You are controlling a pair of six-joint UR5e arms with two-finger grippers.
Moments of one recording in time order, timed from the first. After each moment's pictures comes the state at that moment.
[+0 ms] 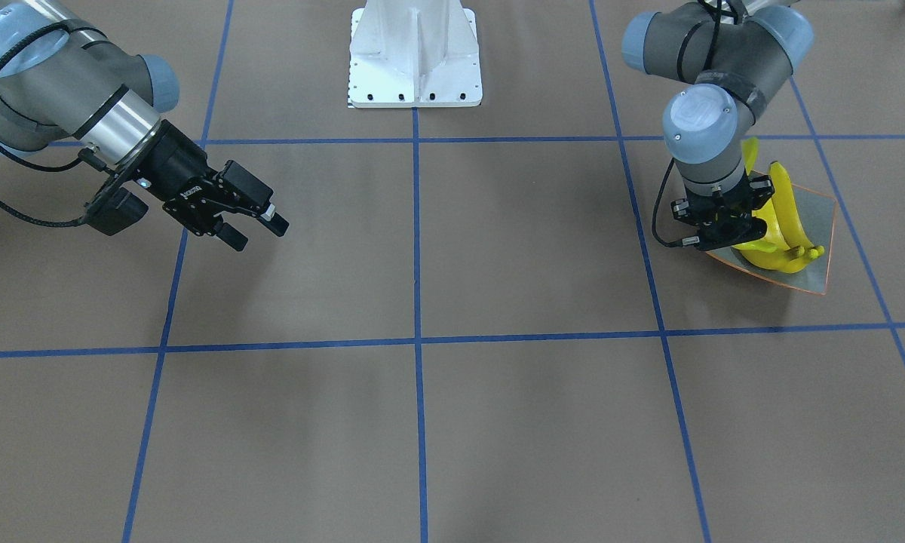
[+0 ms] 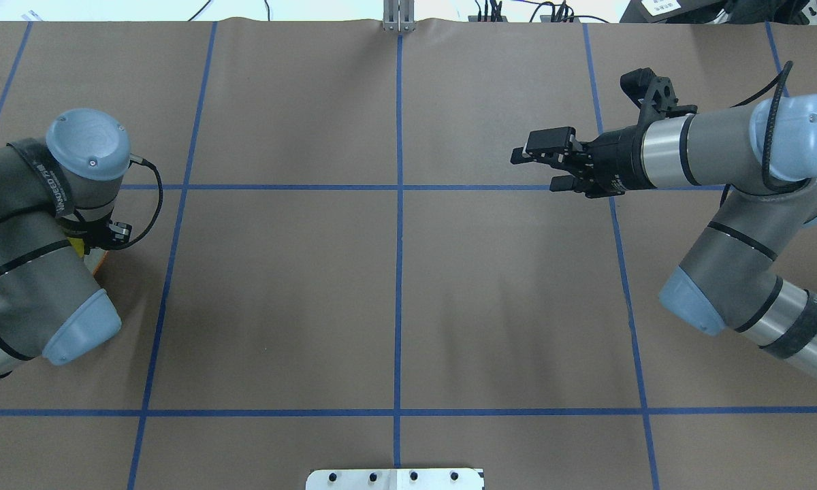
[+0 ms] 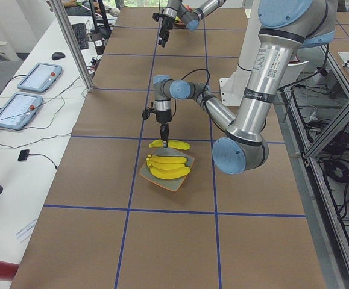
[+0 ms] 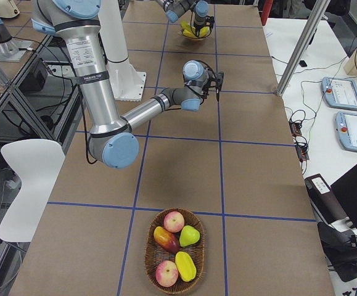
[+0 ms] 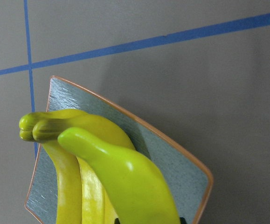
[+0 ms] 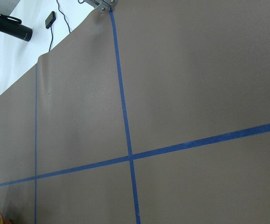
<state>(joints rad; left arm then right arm) -0.75 -1.90 -1.85 -1.06 -1.74 -0.80 0.80 -1.28 1.75 -0.61 2.03 1.60</state>
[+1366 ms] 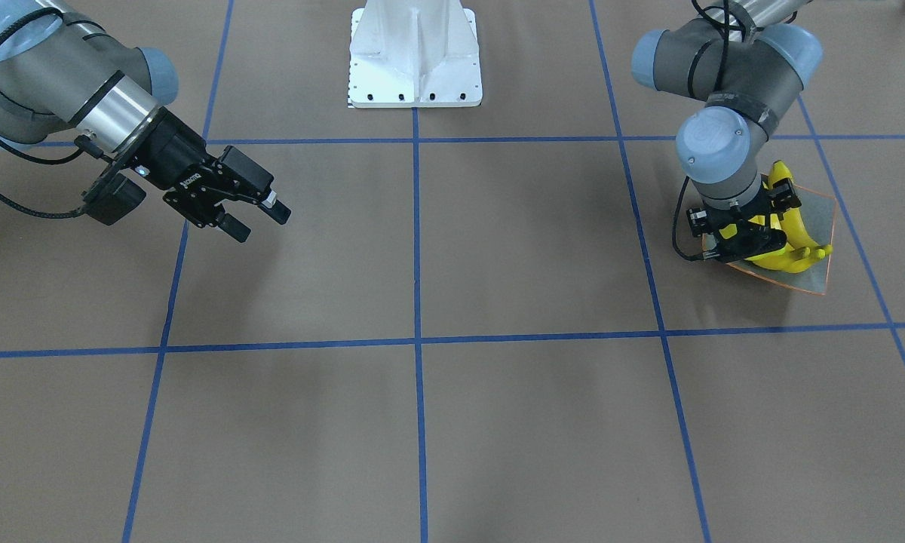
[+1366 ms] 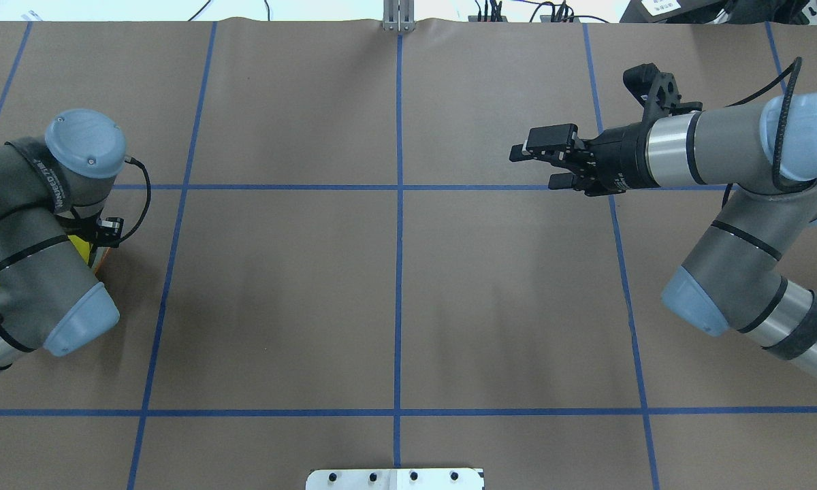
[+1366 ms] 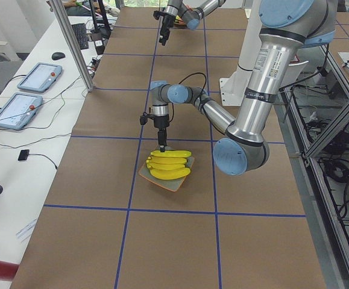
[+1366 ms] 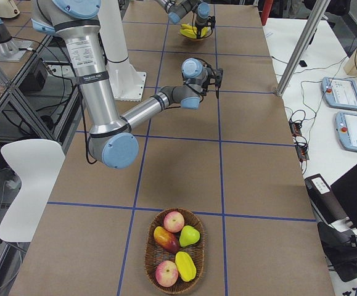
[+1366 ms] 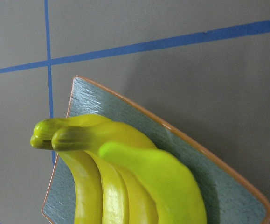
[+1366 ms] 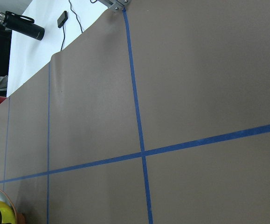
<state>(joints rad) -0.76 -1.89 -1.81 -1.07 -1.71 -0.80 0.80 -1.28 1.77 -0.60 2.04 1.60</state>
